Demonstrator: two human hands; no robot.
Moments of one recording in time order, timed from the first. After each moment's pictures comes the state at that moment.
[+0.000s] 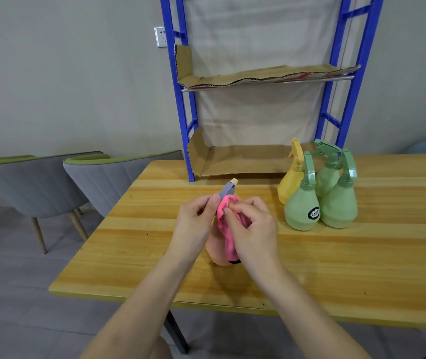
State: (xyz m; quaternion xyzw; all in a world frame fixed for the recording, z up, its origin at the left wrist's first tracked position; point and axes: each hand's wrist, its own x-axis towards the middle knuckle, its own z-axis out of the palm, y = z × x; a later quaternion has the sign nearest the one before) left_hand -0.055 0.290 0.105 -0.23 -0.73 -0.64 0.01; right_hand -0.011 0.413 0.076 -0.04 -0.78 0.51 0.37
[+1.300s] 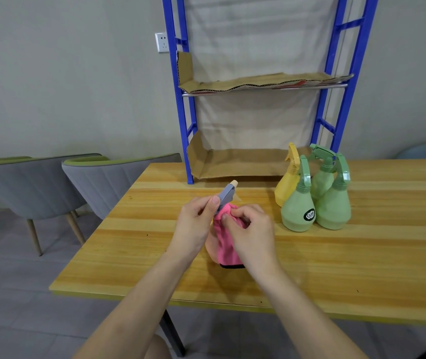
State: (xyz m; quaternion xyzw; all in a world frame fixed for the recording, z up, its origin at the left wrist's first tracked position) left_hand -0.081 0.288 0.083 -0.25 -0.75 -0.61 0.05; right_hand -0.016 0.414 0.070 -0.09 -0.78 0.53 0.32
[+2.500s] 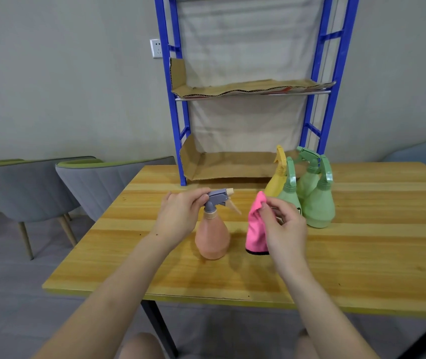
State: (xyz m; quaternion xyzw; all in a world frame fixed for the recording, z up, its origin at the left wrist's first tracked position) left_hand -0.098 0.279 0.103 -0.28 -0.89 -0.33 0.15; right_hand 0.021 0.475 0.073 -0.14 -0.69 0.60 0.38
